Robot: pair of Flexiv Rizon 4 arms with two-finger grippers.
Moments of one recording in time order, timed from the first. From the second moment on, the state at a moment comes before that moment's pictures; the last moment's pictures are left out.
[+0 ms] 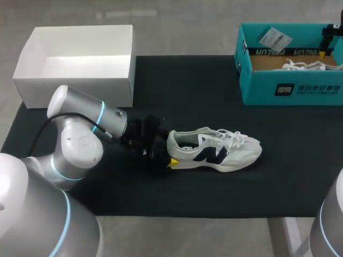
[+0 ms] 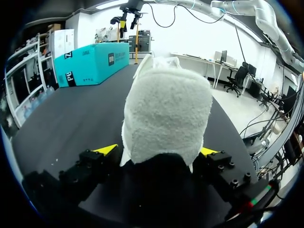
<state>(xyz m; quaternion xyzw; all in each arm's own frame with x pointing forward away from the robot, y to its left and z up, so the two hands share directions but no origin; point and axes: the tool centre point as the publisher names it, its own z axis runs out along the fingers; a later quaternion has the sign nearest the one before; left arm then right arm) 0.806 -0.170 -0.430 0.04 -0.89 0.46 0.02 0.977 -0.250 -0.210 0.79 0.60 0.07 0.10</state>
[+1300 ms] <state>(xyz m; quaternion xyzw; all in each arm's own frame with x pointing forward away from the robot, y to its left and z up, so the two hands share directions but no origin) 0.809 -0.186 -0.431 0.02 -0.89 0.46 0.02 0.977 -0.251 -0.210 0.79 0.60 0.07 0.10</state>
